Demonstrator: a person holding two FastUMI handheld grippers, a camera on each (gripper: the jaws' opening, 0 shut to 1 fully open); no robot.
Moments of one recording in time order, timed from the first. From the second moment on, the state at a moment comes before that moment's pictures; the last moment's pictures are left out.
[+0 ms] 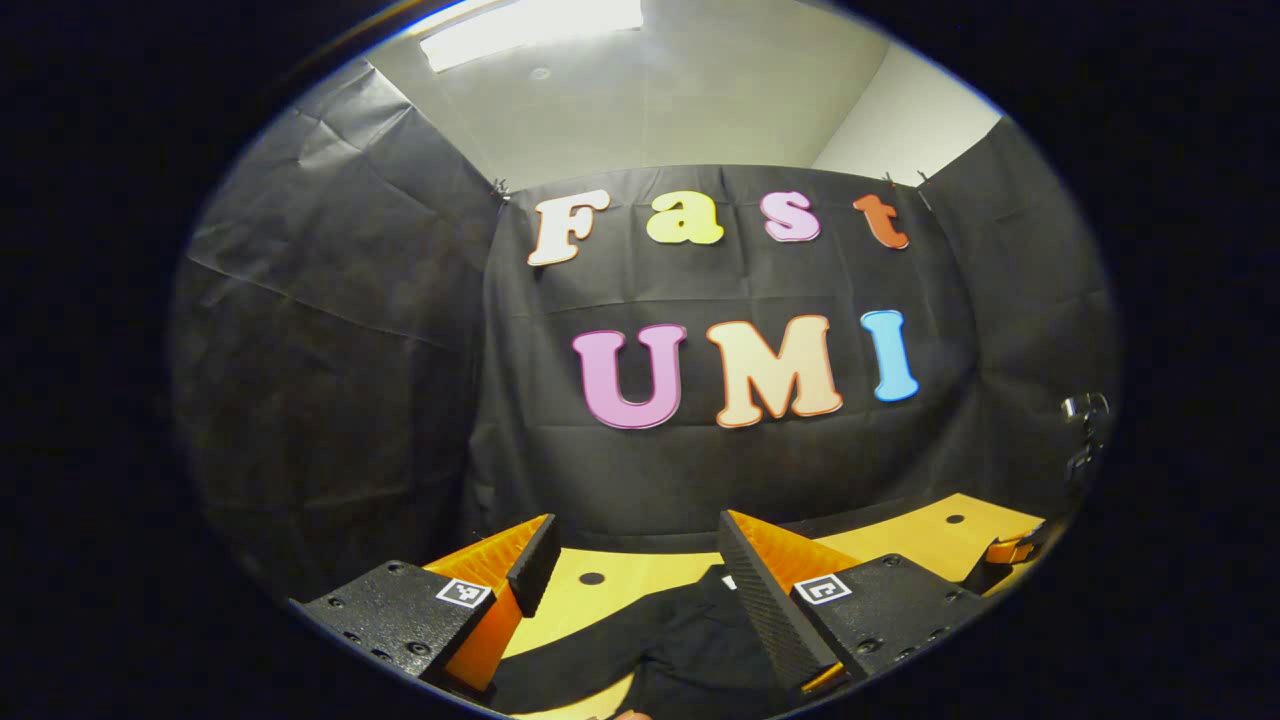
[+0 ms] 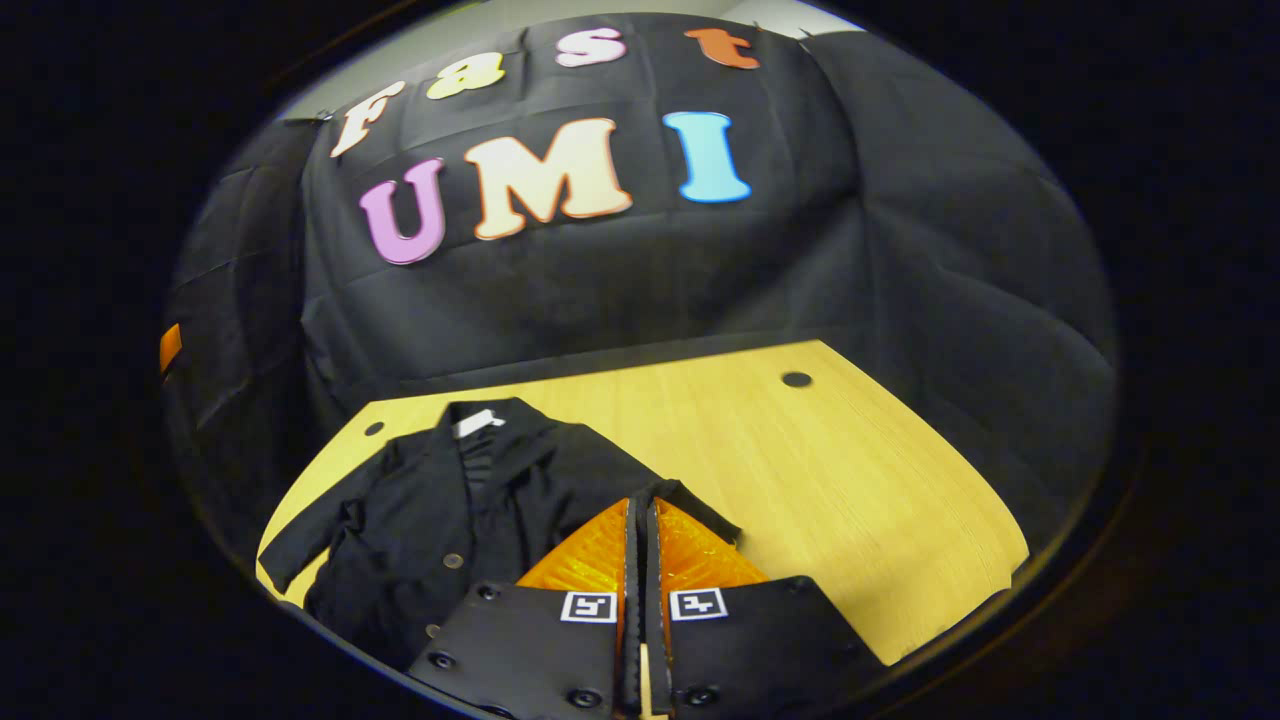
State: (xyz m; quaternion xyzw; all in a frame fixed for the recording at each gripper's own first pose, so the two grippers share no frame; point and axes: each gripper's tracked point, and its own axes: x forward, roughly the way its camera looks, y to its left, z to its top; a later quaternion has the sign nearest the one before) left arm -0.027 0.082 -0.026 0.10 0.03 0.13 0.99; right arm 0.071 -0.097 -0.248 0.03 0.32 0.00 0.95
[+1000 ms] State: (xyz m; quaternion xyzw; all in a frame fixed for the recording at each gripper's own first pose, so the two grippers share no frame) left arm -0.111 0.283 -0.090 0.08 0.13 0.24 0.96; right arm 0.131 0.225 -0.281 0.01 0.33 0.18 0.93
